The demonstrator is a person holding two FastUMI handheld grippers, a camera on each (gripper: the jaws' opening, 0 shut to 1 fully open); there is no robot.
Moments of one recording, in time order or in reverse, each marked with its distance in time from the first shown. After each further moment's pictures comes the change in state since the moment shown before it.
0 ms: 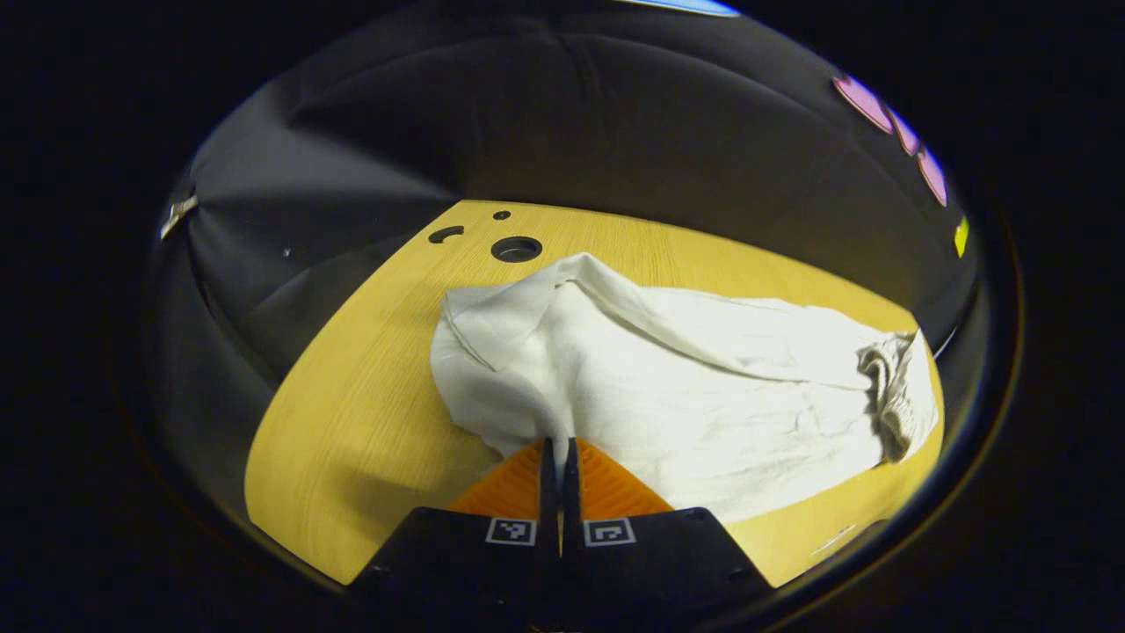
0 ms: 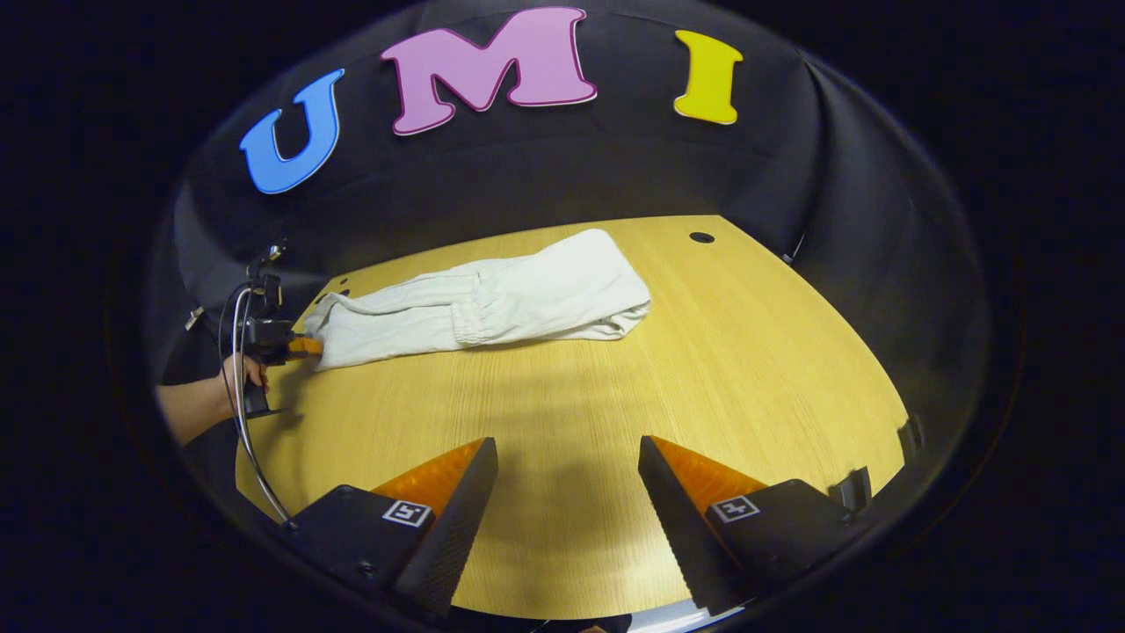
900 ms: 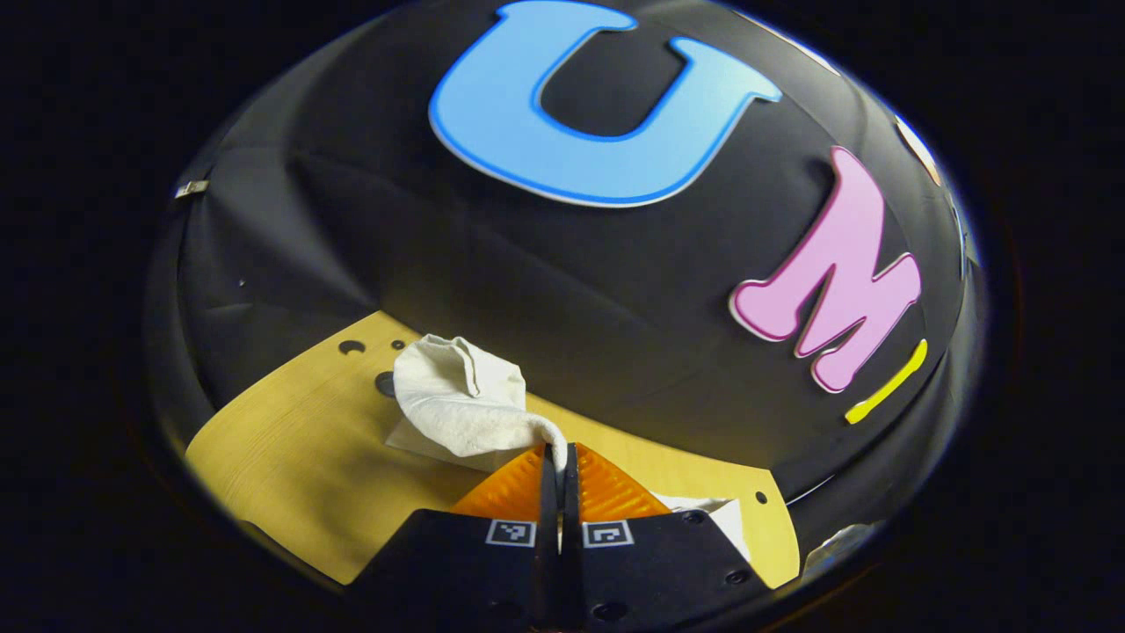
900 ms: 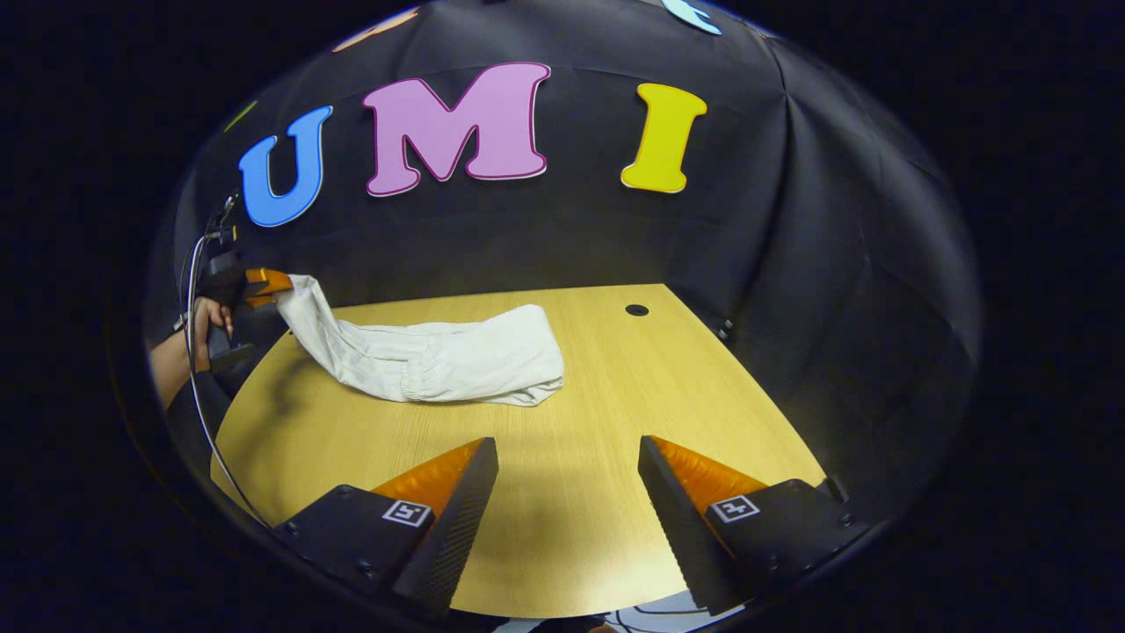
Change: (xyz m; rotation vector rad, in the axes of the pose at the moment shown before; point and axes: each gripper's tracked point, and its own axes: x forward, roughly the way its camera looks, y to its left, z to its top) left arm -0.140 -0.156 0.163 -0.209 -0.389 -0.305; right arm -0.061 -0.089 0.078 -0.103 -0.203 -0.091
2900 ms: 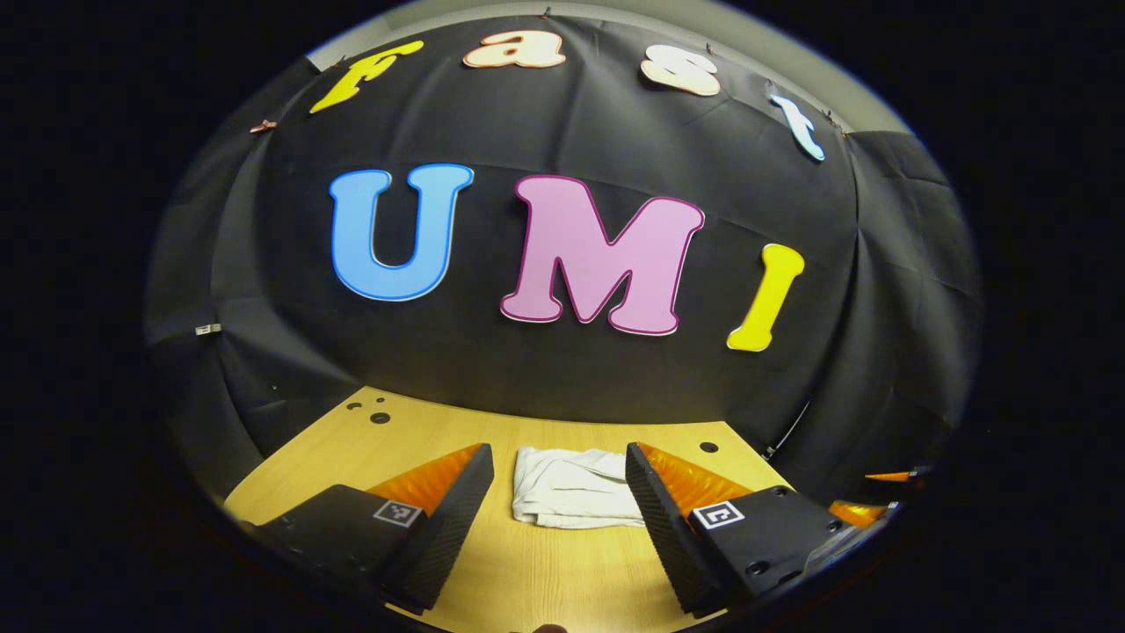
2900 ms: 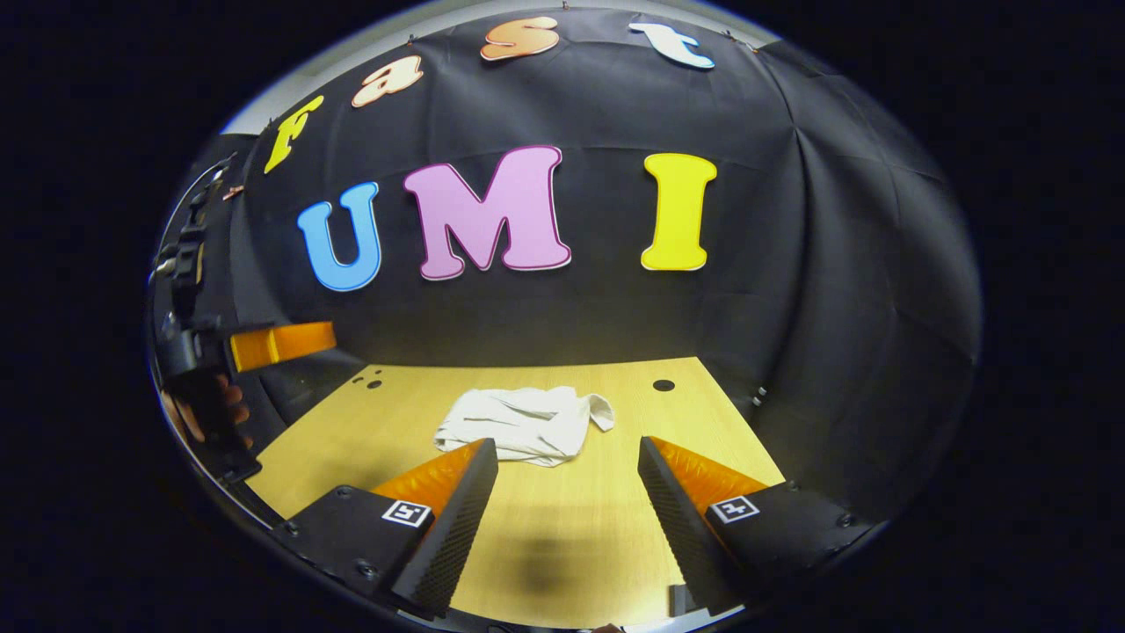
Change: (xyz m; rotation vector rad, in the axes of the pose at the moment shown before) left arm -0.264 -0.205 -0.105 0.358 -0.165 0.005; right arm -0.071 -0.042 0.082 0.044 -0.242 0.218
